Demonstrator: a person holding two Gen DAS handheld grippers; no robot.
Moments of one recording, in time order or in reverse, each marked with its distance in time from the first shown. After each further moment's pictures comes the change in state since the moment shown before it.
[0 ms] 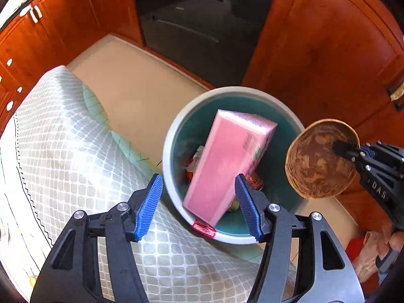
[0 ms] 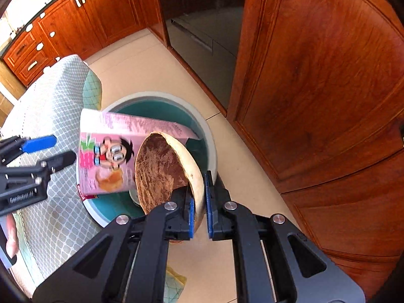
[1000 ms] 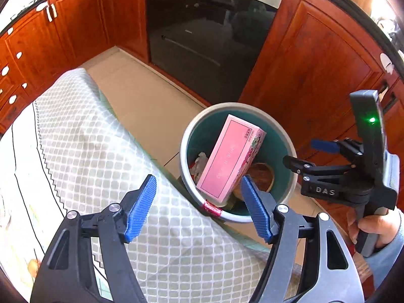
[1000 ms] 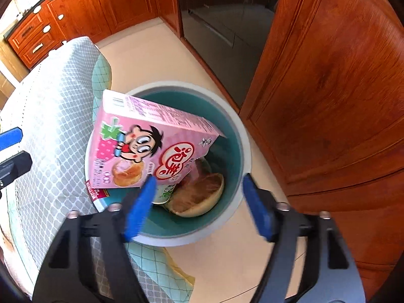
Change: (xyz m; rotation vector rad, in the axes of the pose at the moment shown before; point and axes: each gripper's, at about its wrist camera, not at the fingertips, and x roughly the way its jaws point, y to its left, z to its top) left arm -0.071 0.020 -0.046 -0.047 -0.129 -0.067; right arm 0.003 0.041 0.005 -0.077 0.031 -0.029
